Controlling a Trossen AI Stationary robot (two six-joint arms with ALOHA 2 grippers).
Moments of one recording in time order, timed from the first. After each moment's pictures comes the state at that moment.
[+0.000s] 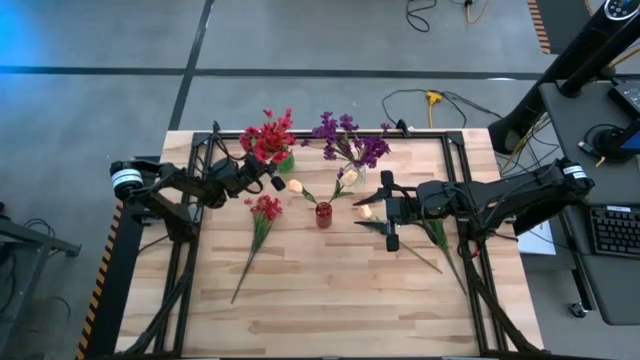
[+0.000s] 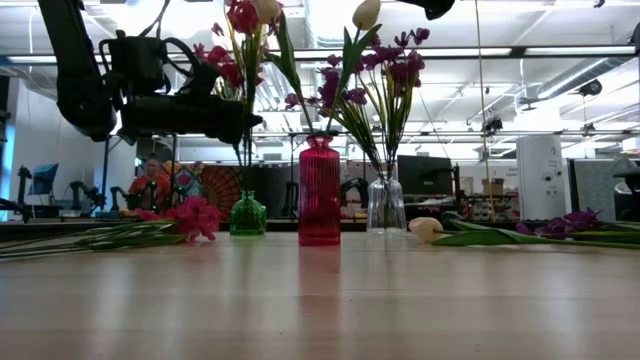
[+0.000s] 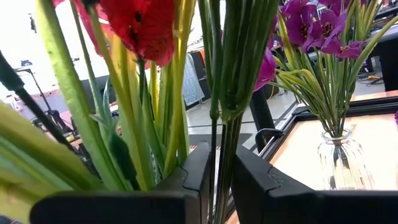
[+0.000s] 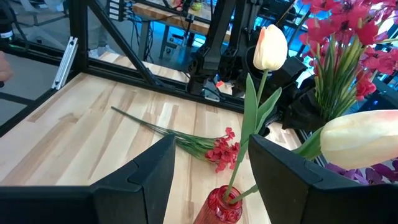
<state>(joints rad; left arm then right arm) 0.46 1.54 0.30 1.42 -0.20 0.37 0.16 1.13 0.85 0.06 0.15 -0.24</state>
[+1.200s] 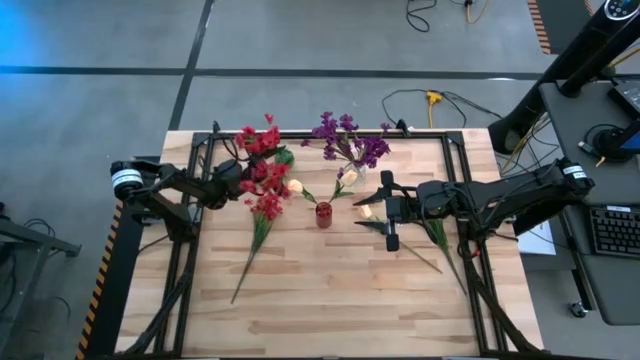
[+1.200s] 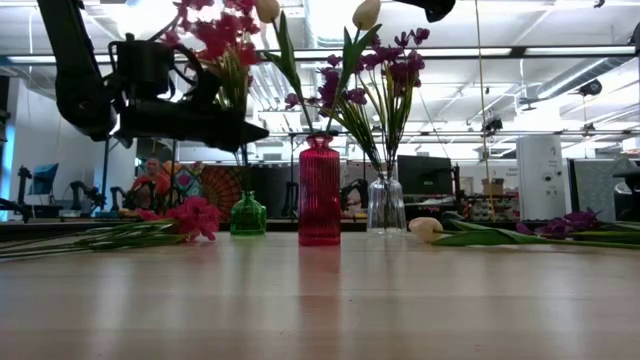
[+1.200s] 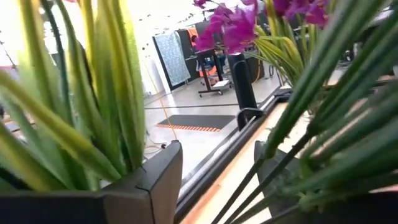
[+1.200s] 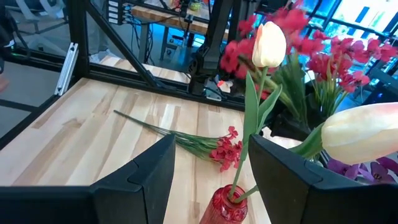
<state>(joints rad) 0.44 1.54 0.30 1.31 -0.20 0.29 0.16 1.13 0.85 0.06 0.15 -0.19</state>
